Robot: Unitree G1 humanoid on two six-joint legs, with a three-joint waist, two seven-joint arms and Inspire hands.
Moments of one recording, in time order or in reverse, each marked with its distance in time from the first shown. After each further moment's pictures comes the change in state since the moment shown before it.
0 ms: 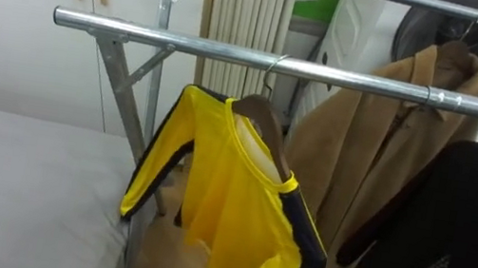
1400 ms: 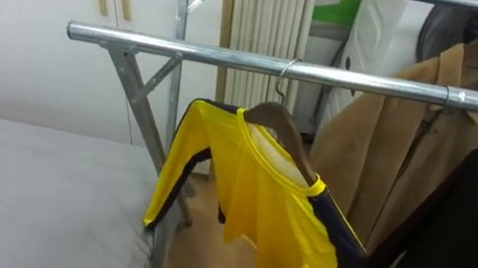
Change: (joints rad) left arm -0.071 -0.043 -0.198 0.026 -0.041 0.020 0.001; right arm -0.092 -0.017 0.231 0.356 0.017 0.037 0.235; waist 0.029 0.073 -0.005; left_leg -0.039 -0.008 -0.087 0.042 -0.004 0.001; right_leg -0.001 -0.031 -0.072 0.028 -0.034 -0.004
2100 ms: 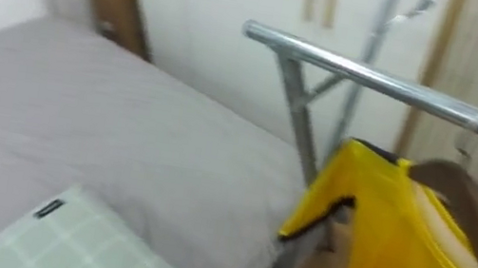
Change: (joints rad) left arm -0.105 0.005 -0.105 -0.102 -0.019 -0.078 0.019; right arm -0.116 -0.074 0.123 -0.049 -0.496 0.132 -0.006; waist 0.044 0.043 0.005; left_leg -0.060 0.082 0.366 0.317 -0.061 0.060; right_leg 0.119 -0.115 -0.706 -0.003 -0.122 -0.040
